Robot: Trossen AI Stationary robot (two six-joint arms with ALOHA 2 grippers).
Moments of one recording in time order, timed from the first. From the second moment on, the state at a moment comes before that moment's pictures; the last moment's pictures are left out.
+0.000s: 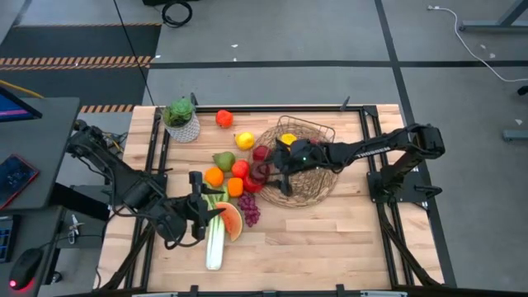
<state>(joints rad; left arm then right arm) -0.70 1.24 1.17 -0.67 -0.85 -0.15 -0.04 1.56 0.93 0.20 -0.12 -0.01</state>
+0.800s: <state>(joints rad) -0.78 1.24 1.17 -0.64 -0.86 -0.10 0.02 1.53 1.10 -0.18 0.01 0.19</state>
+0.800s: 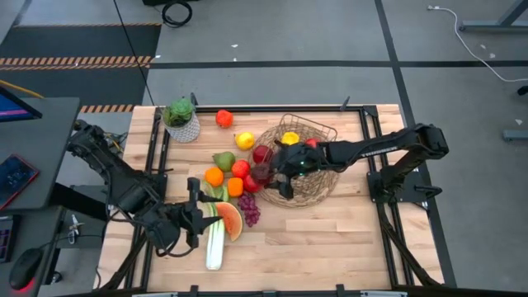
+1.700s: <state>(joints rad) -0.77 1.24 1.17 -0.69 -0.86 -0.16 -0.05 1.56 1.42 -1.07 0.19 0.47</state>
